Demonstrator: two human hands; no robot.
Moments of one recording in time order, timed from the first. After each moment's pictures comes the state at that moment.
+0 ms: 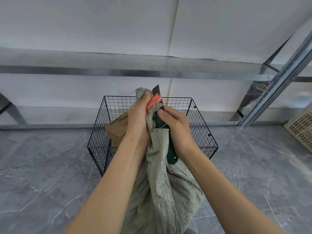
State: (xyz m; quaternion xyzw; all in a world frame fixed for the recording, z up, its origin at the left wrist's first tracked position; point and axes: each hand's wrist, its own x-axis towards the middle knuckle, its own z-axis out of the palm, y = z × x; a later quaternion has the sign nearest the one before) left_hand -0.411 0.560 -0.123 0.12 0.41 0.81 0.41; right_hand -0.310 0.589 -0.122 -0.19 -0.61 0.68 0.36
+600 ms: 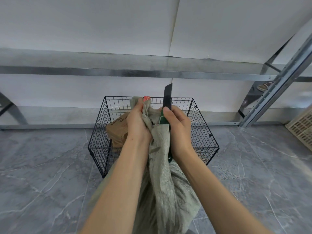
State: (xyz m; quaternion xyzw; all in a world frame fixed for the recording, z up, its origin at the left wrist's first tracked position) left_hand -0.402 0.560 -0.118 0.06 0.41 0.82 0.41; right_hand -0.317 0.588 -0.133 -0.26 -0.56 0.66 0.42
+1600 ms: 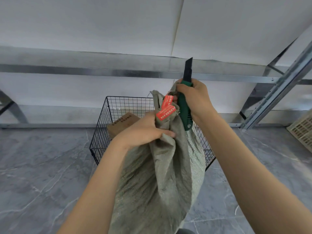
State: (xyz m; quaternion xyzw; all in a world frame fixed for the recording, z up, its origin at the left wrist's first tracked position) left_hand -0.425 0.534 -0.113 0.50 0.63 0.45 0.40; right_hand -0.335 0.656 -0.072 -0.29 -0.59 0.65 0.38
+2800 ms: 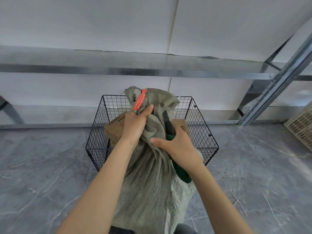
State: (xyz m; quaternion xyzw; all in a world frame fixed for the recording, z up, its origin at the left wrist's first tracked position) left_hand -0.433 0.565 -0.148 0.19 0.66 0.66 0.29; right_hand -0.292 0.596 -0.153 -0.36 -0.74 0.53 0.21
